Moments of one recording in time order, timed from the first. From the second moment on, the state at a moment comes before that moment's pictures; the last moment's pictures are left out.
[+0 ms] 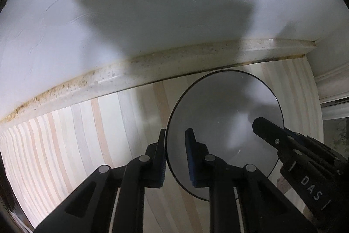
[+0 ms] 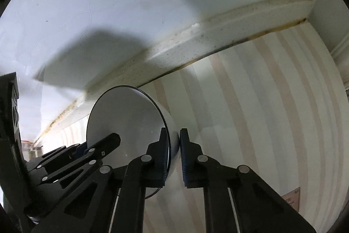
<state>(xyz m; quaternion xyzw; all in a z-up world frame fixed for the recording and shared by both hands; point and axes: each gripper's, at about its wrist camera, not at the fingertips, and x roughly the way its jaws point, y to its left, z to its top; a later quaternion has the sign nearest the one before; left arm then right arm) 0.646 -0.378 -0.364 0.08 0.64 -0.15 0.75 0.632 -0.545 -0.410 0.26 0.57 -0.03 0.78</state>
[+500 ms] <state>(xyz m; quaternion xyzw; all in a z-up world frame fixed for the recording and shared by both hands) 0.612 -0.355 -0.314 0.09 0.62 -0.17 0.76 0.591 -0.531 -0.383 0.26 0.57 -0.03 0.78</state>
